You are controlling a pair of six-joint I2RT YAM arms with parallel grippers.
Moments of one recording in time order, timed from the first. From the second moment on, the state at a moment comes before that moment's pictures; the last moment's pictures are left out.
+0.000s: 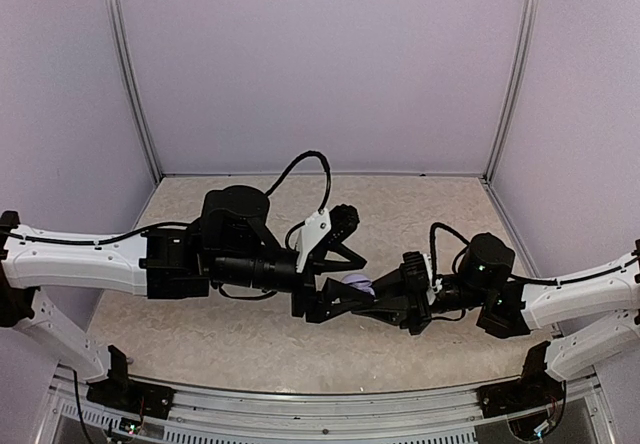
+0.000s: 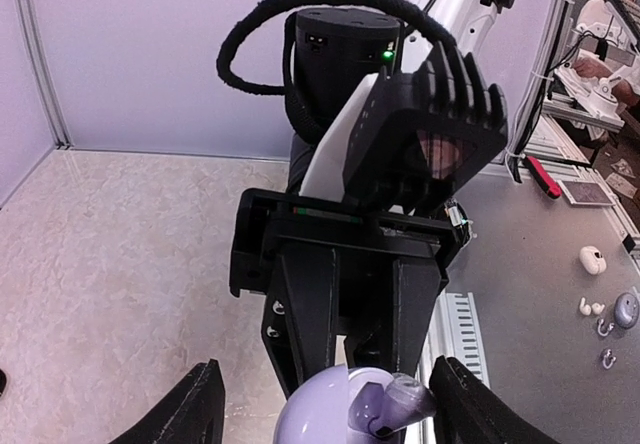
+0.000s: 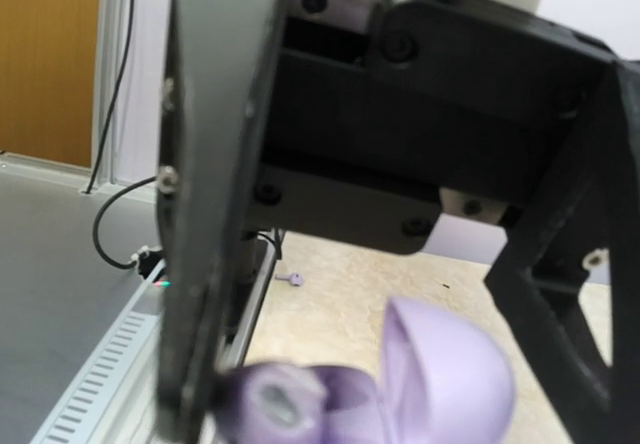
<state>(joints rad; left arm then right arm) -1.21 1.42 1.07 0.07 0.27 0.03 1.02 1.21 0.44 0.86 -0.66 -0.16</state>
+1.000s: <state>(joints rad) -1.22 1.40 1.04 0.14 0.30 0.06 1.03 1.22 0.43 0.92 -0.64 -0.14</state>
